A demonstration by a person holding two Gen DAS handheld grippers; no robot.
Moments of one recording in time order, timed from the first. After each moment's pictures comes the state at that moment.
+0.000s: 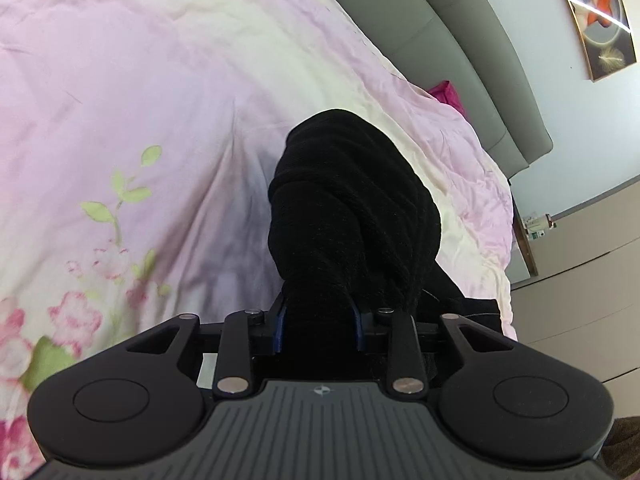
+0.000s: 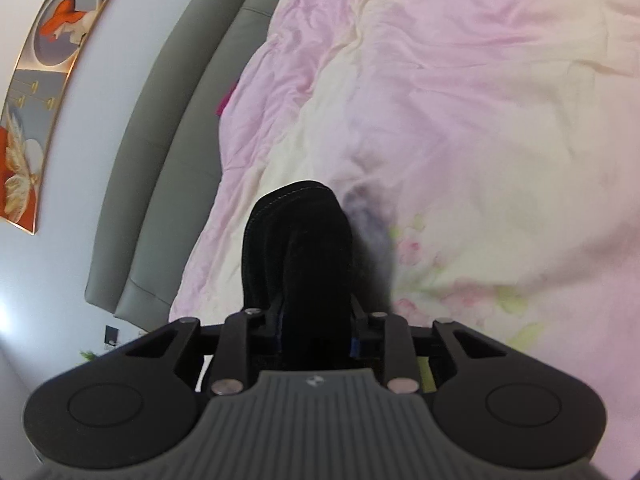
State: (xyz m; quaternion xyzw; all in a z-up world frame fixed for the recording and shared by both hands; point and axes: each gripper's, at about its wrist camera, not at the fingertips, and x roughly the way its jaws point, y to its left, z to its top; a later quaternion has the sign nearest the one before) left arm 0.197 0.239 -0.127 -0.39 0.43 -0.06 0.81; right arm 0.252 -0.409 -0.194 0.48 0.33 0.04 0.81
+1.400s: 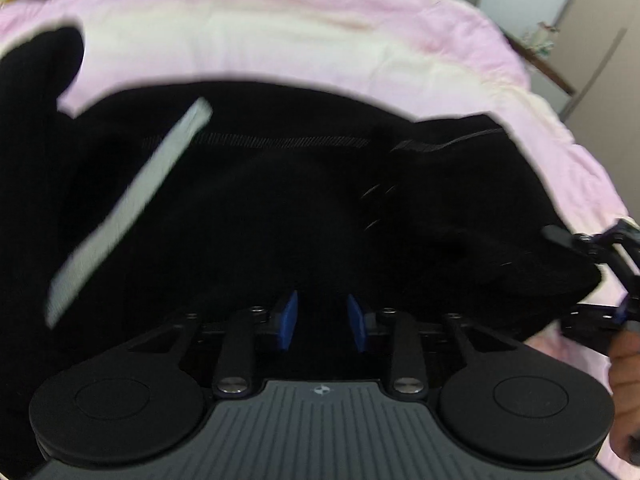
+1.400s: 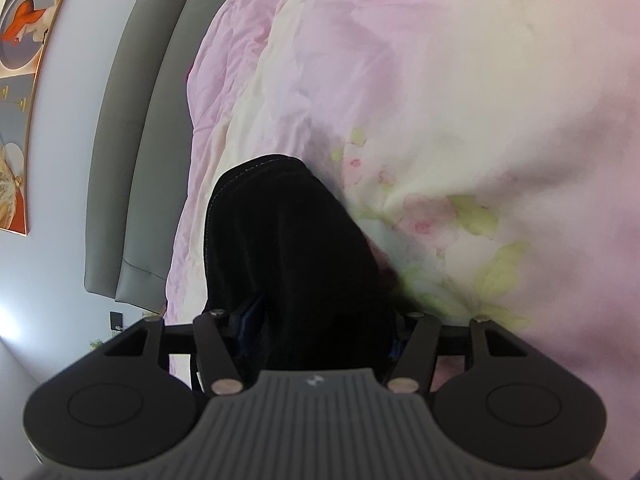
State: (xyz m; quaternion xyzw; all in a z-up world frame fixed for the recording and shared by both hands) left arm 0.257 -0.041 -0.196 -0.11 0.47 -0.10 0.87; right arm 0.259 -0.404 -0.253 0.52 0.39 0.05 0.76
